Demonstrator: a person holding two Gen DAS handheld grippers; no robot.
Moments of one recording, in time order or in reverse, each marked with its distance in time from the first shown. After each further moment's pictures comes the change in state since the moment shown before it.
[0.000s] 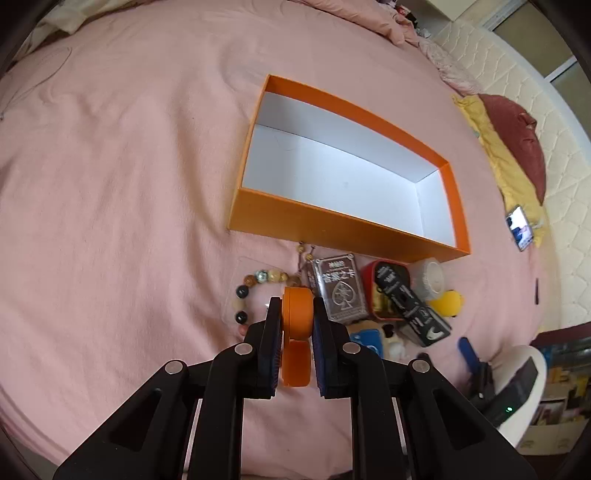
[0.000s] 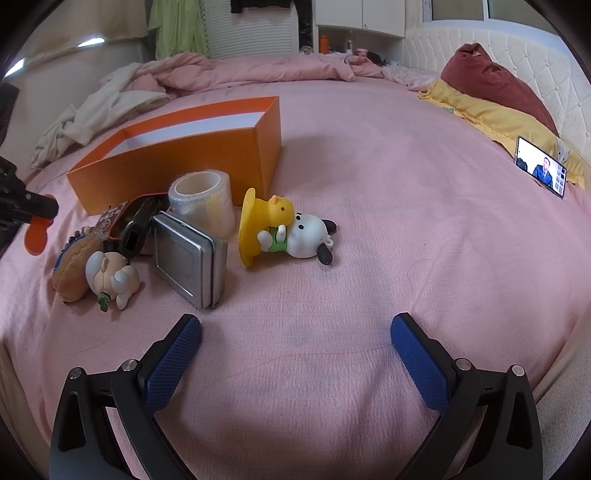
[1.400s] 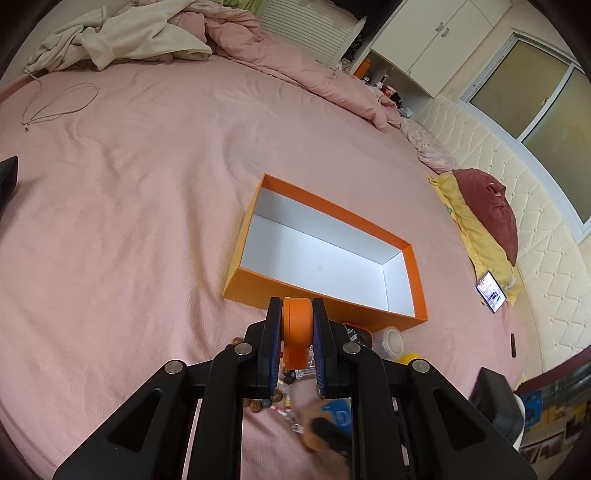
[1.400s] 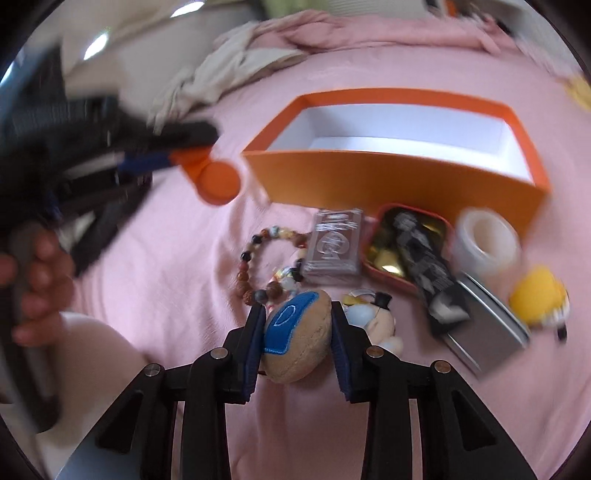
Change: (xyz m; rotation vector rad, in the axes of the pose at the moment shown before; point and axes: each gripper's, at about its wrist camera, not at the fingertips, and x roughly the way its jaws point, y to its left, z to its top) left arm -0.060 0.020 -0.007 -0.052 -0.342 -0.087; right arm 0.011 0.105 0.055 -0.080 0.201 0.547
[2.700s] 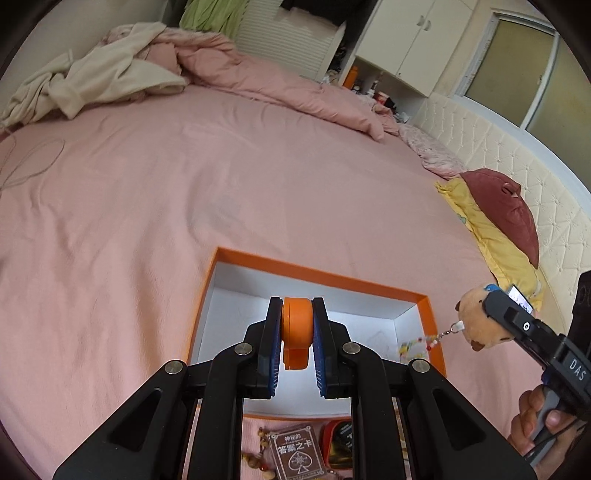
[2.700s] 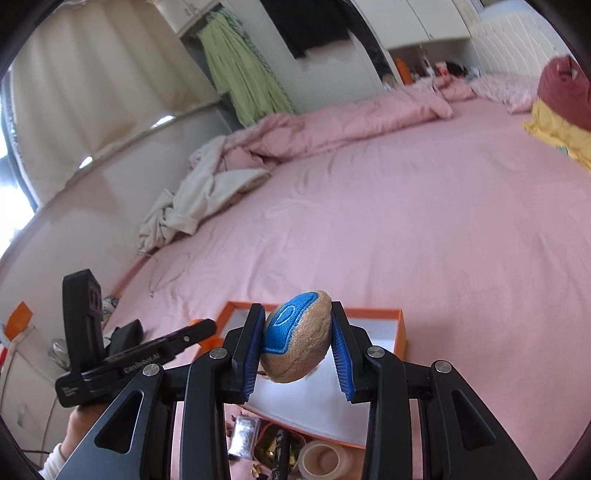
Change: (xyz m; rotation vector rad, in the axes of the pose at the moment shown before) left arm 0.060 -0.038 0.065 0.094 -0.078 0.062; right arm -0.078 -0.095 0.141 0.091 -0.346 0.007
